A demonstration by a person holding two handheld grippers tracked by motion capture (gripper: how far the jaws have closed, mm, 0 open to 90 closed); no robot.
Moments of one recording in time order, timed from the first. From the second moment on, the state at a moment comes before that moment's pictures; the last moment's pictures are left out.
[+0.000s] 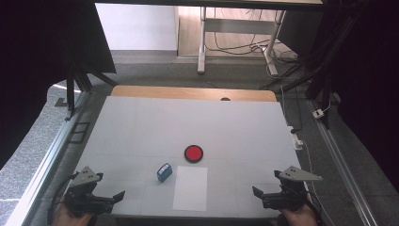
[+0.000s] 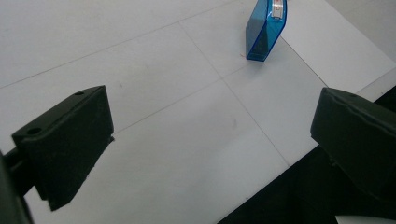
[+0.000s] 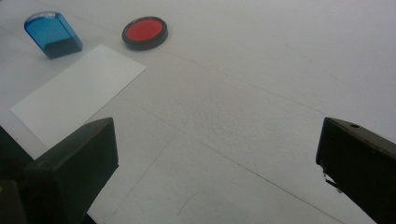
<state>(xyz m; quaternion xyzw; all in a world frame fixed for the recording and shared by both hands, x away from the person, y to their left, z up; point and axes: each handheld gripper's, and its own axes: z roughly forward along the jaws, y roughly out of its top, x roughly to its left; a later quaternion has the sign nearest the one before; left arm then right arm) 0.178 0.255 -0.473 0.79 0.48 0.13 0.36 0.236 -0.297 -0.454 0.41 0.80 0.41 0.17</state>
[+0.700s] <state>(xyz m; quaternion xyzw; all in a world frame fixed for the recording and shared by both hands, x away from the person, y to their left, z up) 0.179 0.253 -0.474 0.80 0.47 0.14 0.35 0.236 -0.296 -0.454 0.41 0.80 0.40 0.17</state>
